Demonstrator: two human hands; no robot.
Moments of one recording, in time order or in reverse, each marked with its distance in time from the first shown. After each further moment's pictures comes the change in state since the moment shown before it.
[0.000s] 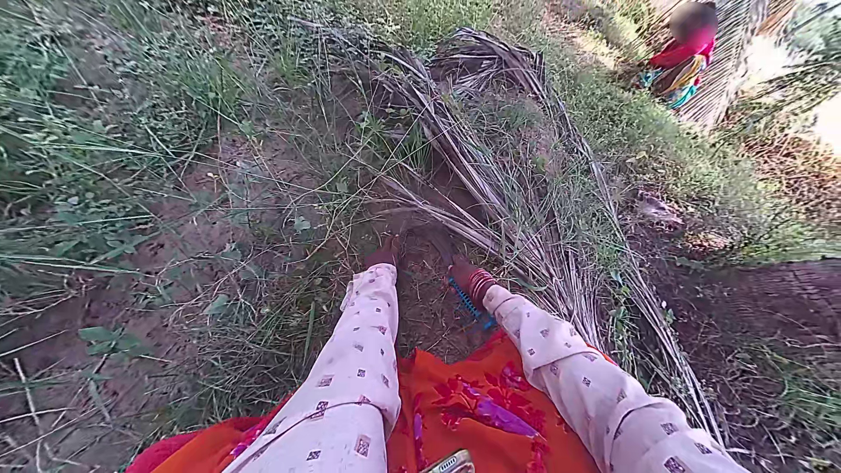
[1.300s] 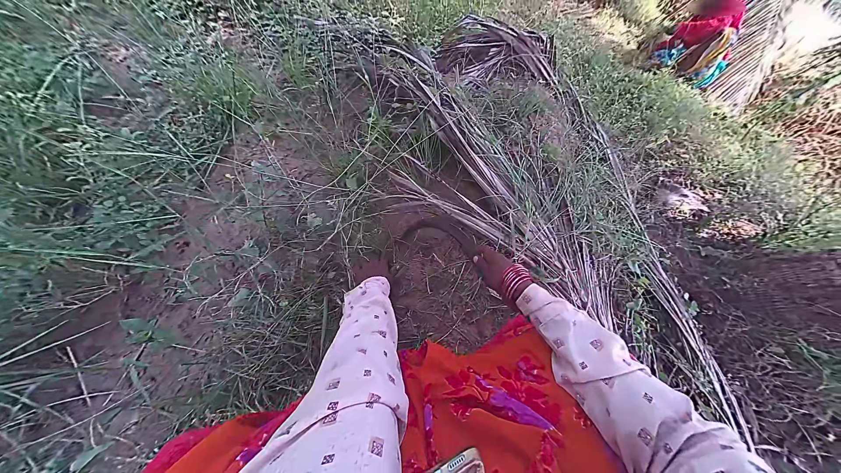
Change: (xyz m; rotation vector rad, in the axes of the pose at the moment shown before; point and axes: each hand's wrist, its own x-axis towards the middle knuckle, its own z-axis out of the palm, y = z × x) left_hand 0.031 -0.063 0.063 0.084 -0.067 -0.286; right_hand -0.033 0.014 -0.029 -0.102 0.064 -0.117
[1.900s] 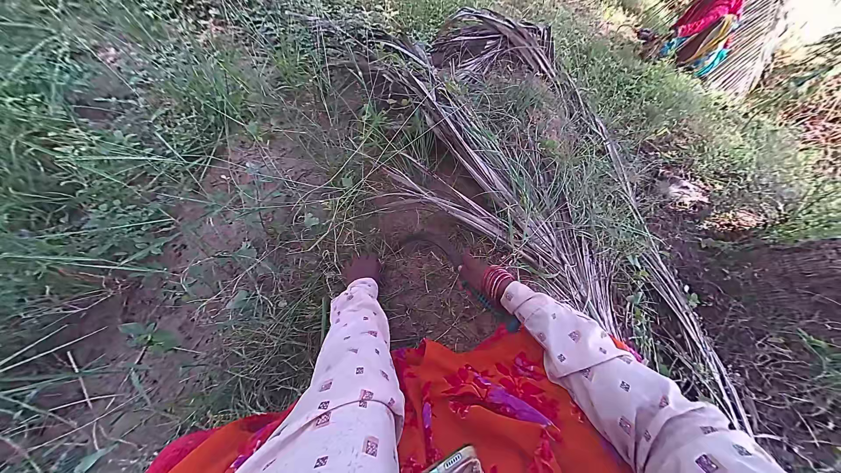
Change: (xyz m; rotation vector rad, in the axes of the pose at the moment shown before) left_hand -0.016 -0.013 -0.019 -0.015 0.062 0.005; right_hand 0.007 -0.010 0.023 -0.040 -0.178 0.092
